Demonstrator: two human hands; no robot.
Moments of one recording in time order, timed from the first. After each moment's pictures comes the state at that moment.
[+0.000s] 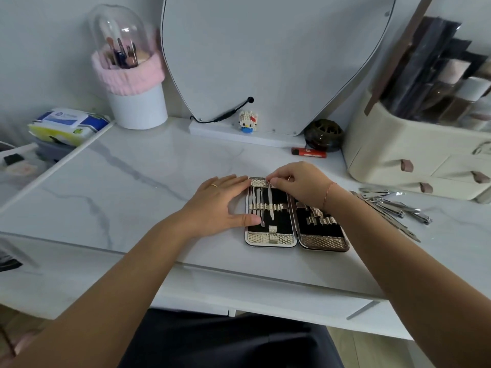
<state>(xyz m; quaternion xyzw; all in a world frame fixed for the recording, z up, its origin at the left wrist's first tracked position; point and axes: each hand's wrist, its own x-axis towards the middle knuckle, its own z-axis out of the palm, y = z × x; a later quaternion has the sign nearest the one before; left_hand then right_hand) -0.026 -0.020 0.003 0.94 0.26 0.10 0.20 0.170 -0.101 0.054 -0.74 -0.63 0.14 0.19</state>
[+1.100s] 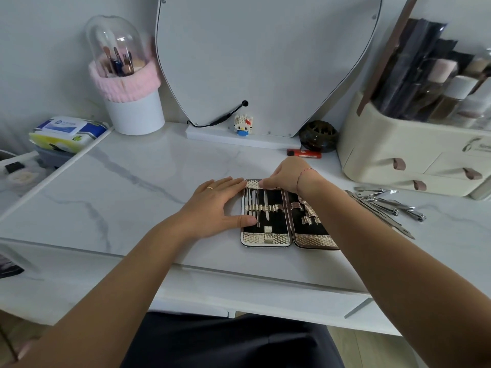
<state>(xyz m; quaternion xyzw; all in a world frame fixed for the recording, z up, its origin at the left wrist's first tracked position) -0.026 -0.022 0.006 0.94 0.27 0.10 0.20 0.168 -0.071 0.055 -0.84 -0.49 0.19 0.14</state>
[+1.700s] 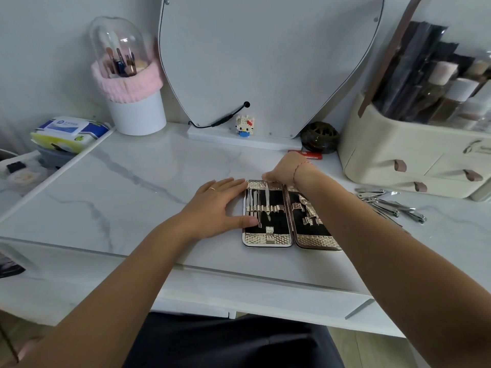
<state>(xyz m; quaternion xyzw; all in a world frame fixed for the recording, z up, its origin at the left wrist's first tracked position) -0.026 -0.021 0.004 0.94 0.27 0.09 0.19 0.164 -0.059 0.065 -0.87 -0.45 0.18 0.11</state>
